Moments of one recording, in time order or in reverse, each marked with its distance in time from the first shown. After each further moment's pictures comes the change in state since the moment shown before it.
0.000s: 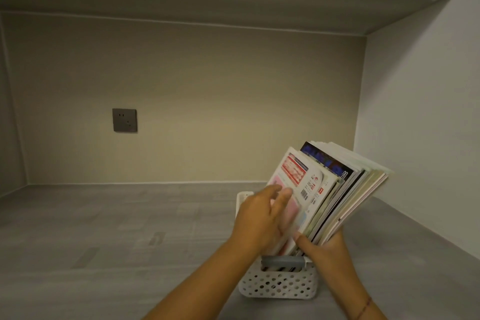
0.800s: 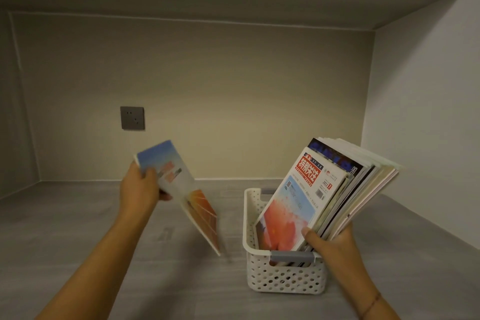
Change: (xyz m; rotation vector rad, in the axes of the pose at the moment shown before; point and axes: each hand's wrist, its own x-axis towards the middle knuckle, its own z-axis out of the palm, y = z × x) left_hand -0.009 -0.109 -0.161 -0.240 0.682 -0.427; right_hand -0.001 -0.001 0.001 -0.021 -0.001 0.089
